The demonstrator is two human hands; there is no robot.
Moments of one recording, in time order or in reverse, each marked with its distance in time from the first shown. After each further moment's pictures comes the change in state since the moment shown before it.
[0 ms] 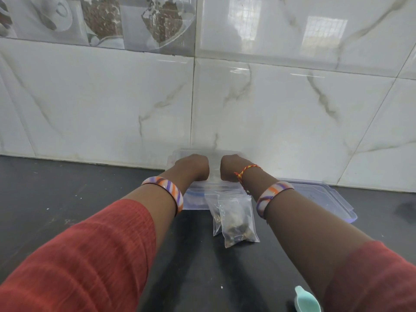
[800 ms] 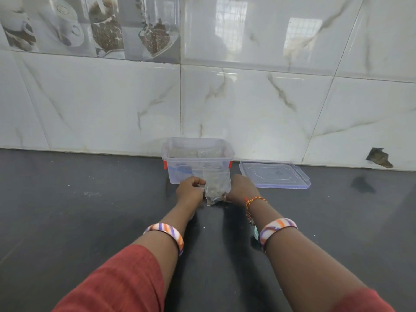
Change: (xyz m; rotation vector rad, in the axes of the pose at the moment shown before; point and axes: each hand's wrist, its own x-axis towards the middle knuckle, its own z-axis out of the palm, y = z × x) left_hand -0.117 0.044 0.086 -1.310 0.321 -0.265; right_hand -0.153 0.024 0.046 0.476 0.063 0.160
